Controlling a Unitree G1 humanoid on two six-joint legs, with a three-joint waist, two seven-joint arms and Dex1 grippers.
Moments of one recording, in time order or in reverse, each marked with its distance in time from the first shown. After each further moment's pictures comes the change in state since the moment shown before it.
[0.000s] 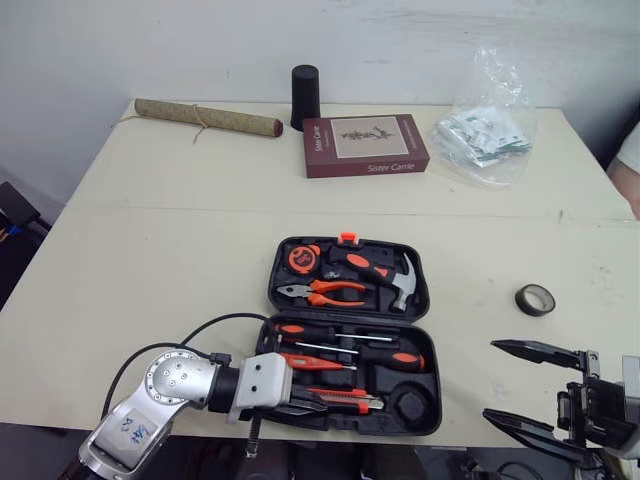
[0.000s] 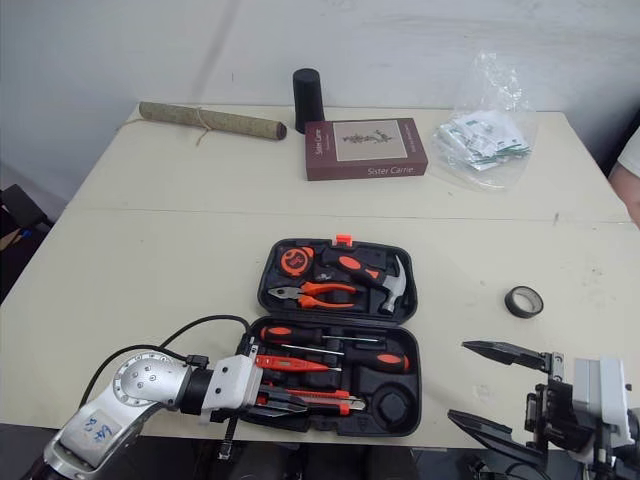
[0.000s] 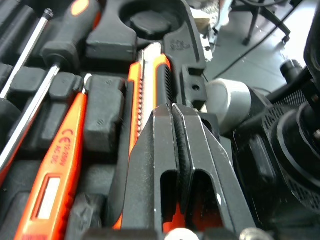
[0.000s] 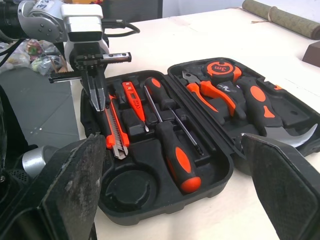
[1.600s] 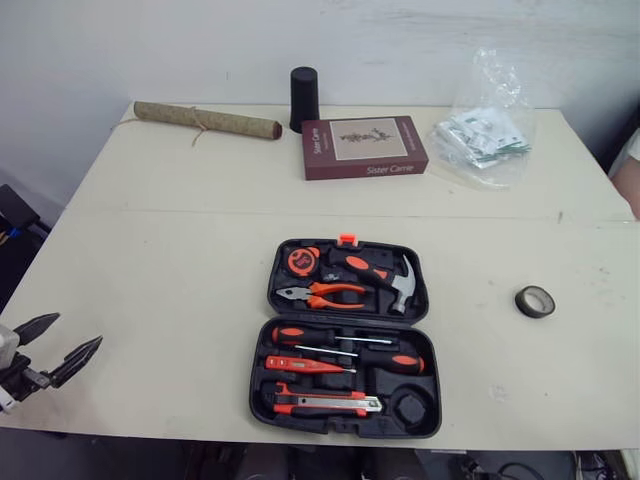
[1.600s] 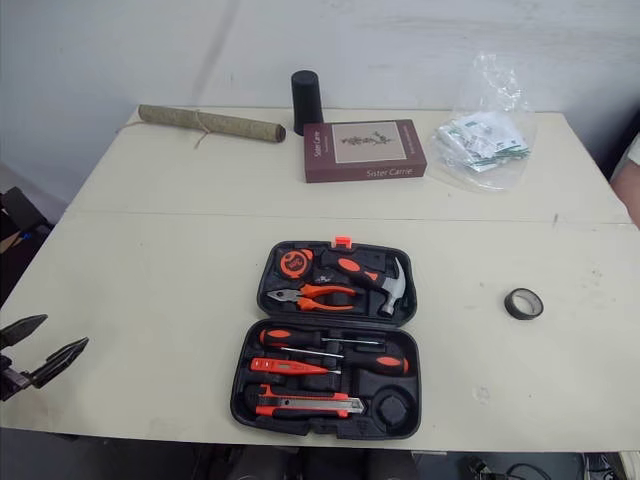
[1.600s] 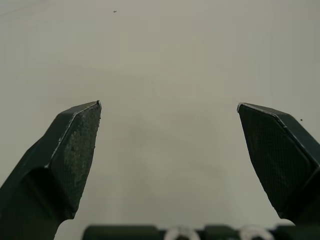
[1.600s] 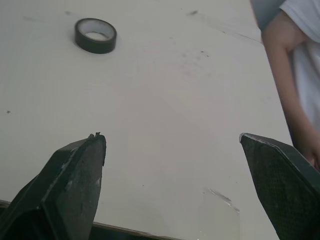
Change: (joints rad) left arm 0.246 0.099 0.966 0.781 -0.206 -0.291 0.040; right arm 0.075 0.042 -0.423 0.820 -0.199 -0.336 -0.247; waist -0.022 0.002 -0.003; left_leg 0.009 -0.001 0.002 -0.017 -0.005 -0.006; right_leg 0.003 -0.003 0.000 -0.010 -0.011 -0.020
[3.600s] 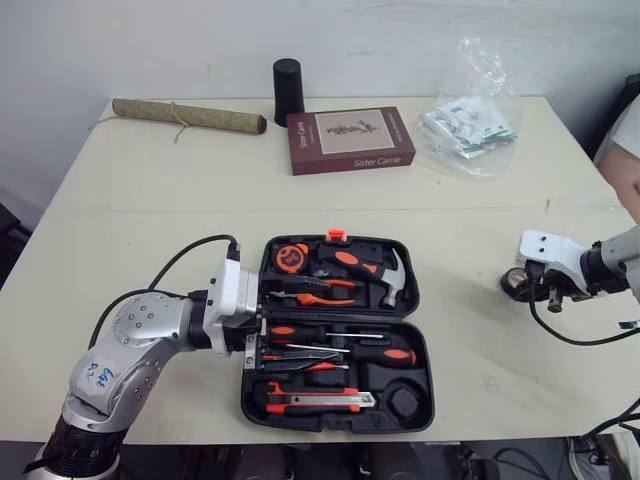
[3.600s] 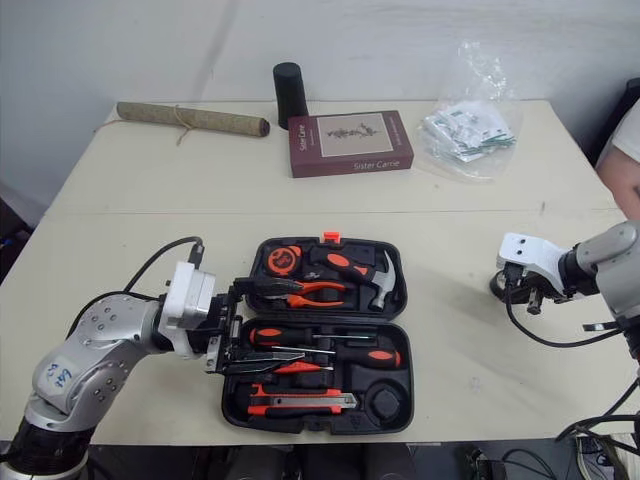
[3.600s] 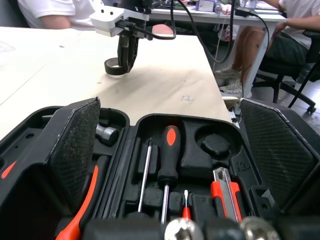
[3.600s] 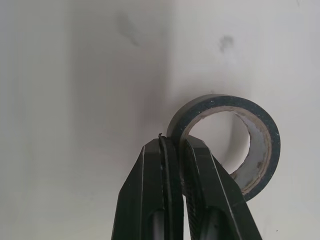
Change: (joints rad) left arm -0.477 -0.140 -0.719 -0.821 -0.200 0.444 0.024; right arm -1.304 -0.518 1.319 -0.005 -0.611 0.614 0.323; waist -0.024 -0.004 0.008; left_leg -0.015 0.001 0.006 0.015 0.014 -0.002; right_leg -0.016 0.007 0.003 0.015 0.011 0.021
